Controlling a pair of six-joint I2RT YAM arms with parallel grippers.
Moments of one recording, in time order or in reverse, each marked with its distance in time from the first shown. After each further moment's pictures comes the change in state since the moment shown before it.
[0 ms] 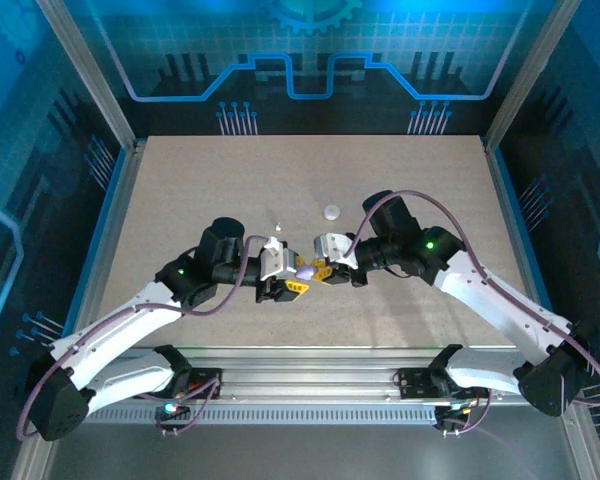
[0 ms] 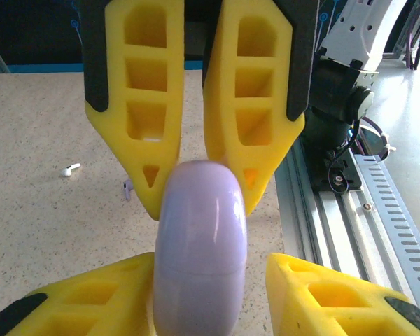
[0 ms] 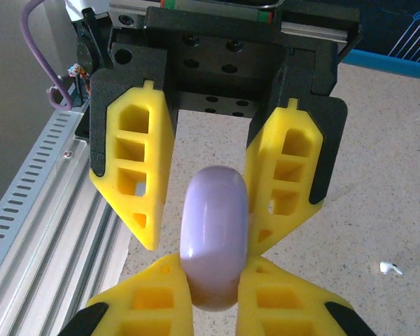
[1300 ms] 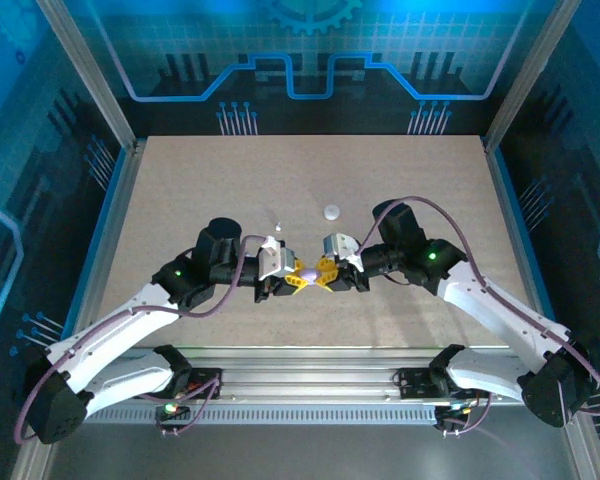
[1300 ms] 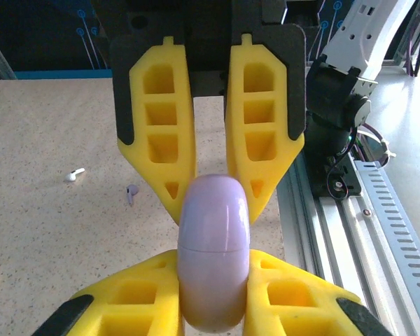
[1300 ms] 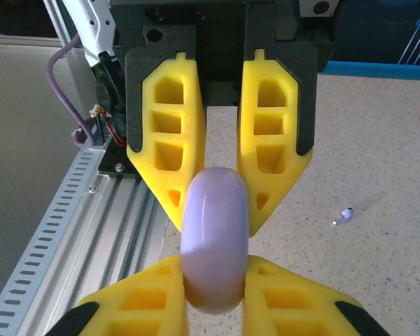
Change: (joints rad) left arm 0.000 -0.021 0.000 0.006 -0.002 -0.018; right arm -0.053 -0.058 -0.164 0.189 -0.143 0.161
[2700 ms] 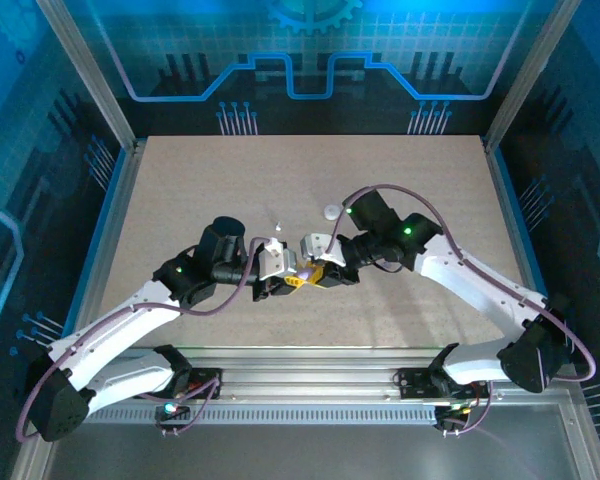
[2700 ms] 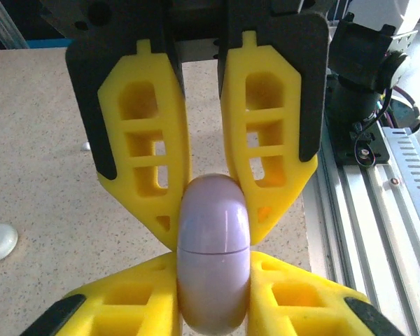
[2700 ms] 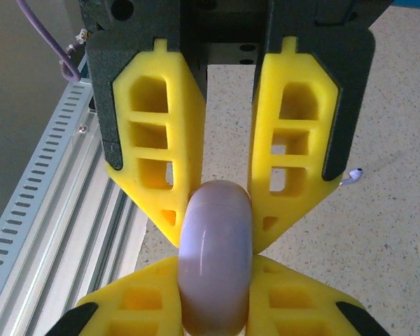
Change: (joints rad) left arm 0.006 0.019 0.025 -0.101 -0.077 0.089; right arm 0.080 0.203 0.257 -0.308 0.166 -0.183
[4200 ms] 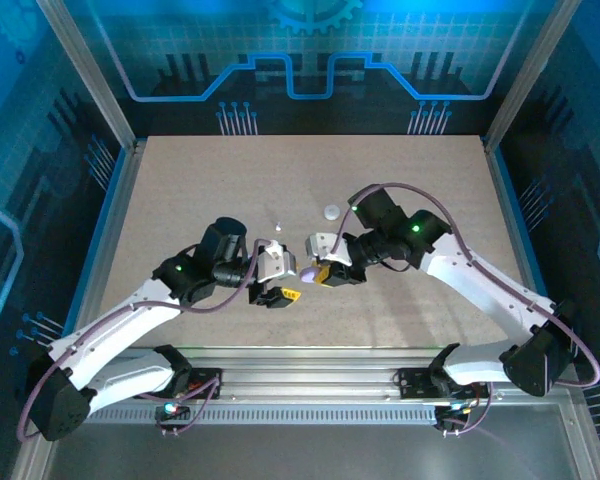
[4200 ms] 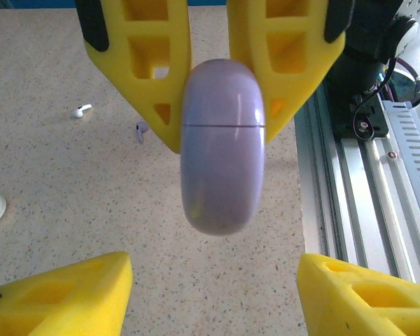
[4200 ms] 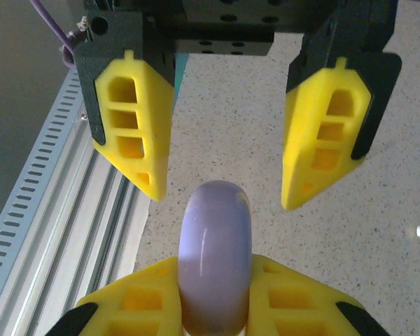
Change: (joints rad) left arm 0.011 0.007 0.012 -0.103 -0.023 0.034; right arm -0.012 -0.015 0.051 -0.105 0.027 -0.051
